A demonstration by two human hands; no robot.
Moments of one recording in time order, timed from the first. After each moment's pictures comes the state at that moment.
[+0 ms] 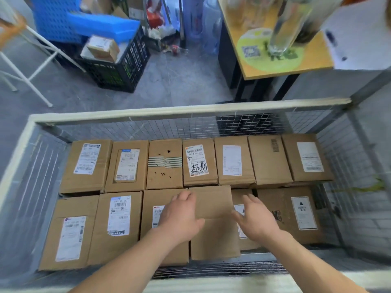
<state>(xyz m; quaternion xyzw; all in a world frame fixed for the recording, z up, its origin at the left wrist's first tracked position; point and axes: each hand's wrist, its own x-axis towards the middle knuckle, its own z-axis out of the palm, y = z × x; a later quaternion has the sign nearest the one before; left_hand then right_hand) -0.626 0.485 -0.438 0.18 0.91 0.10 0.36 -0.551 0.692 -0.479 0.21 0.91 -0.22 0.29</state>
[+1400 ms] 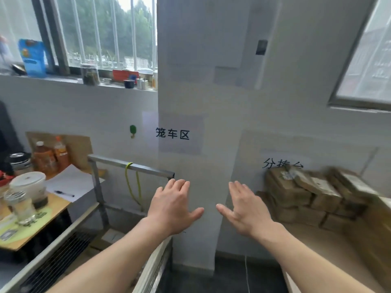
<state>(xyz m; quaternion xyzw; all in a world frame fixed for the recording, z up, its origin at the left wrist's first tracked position) -0.336 0.609 -0.004 0.78 0.61 0.15 -0.03 -0.119 0.605 0.004 0.65 0.76 0.01 -0.09</state>
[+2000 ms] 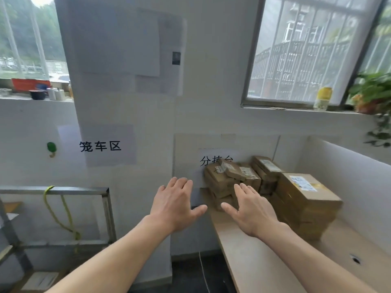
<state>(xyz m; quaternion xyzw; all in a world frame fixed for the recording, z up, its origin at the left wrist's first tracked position) -0.176 0.600 0.029 0.87 0.45 0.19 -0.02 0.032 0.519 0.035 0.78 0.62 0.04 -0.10</state>
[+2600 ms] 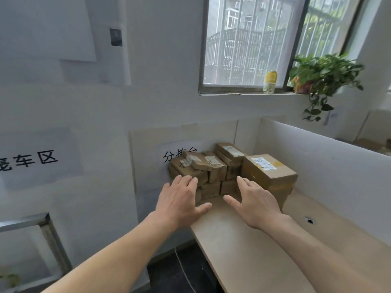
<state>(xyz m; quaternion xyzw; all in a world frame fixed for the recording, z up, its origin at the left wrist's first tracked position) -0.085 0.645 0.012 0.94 0.31 0.16 -0.01 0.090 0.514 0.022 0.86 0.50 0.05 -0.11</state>
